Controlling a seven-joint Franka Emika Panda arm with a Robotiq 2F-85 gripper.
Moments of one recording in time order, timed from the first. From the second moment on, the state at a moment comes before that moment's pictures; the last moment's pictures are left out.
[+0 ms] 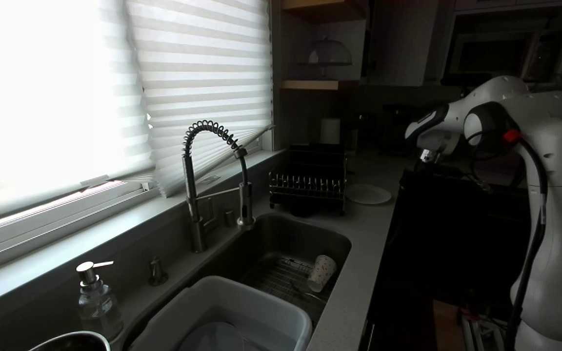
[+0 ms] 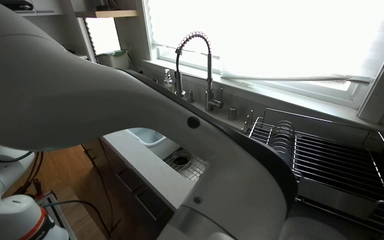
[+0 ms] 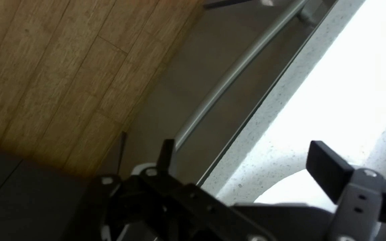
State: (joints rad) arm -0.83 0.38 -0.46 -1.77 0.44 2.05 -0.46
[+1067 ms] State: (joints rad) arm -1.07 0.62 -0.21 -1.42 0.51 1.92 -0.26
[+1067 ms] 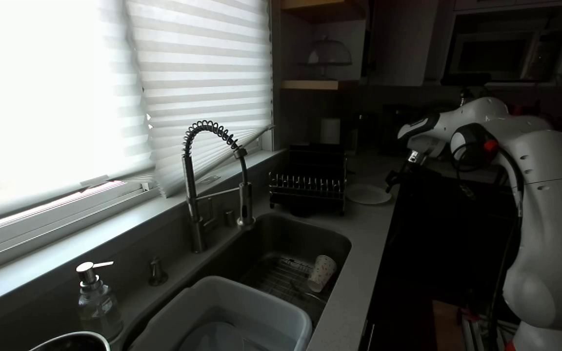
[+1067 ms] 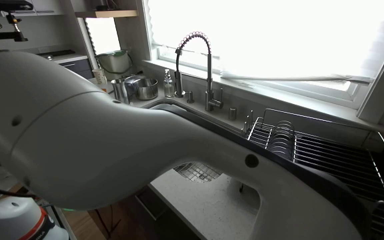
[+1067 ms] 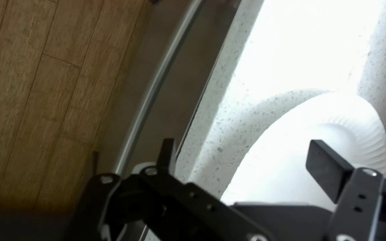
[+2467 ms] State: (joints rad) arm -1.16 0.75 -0.12 -1.27 0.58 1.88 -0.16
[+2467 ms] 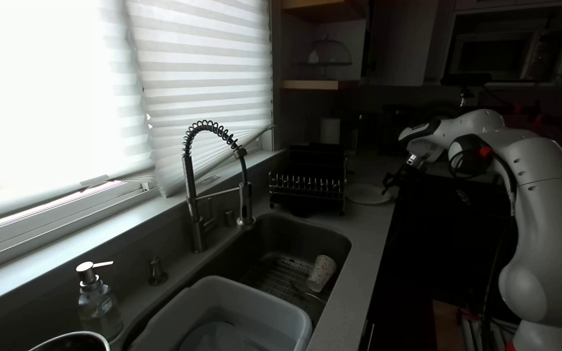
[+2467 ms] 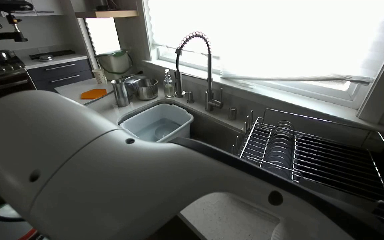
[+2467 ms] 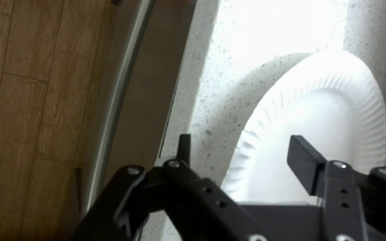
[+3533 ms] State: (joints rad) arm -1.17 0.70 -0.10 -1.23 0.55 1.87 -0.15
